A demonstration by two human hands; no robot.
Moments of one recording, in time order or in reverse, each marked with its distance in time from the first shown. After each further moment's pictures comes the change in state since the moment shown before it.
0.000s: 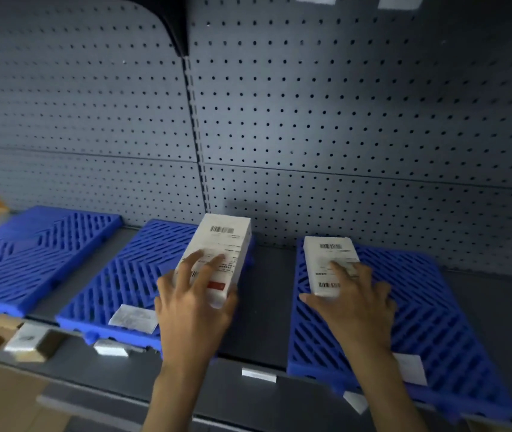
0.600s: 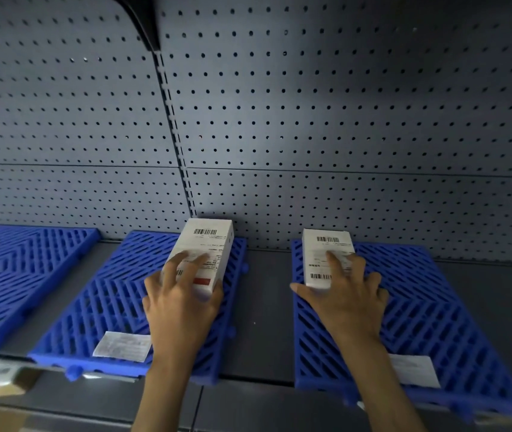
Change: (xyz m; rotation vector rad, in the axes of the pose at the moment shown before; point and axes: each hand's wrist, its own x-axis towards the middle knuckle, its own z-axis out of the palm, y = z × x) left_hand 0.037 -0.032 0.033 0.022 -0.035 -0.021; right_hand 0.022 -0.018 0.020 -0.041 0.053 0.081
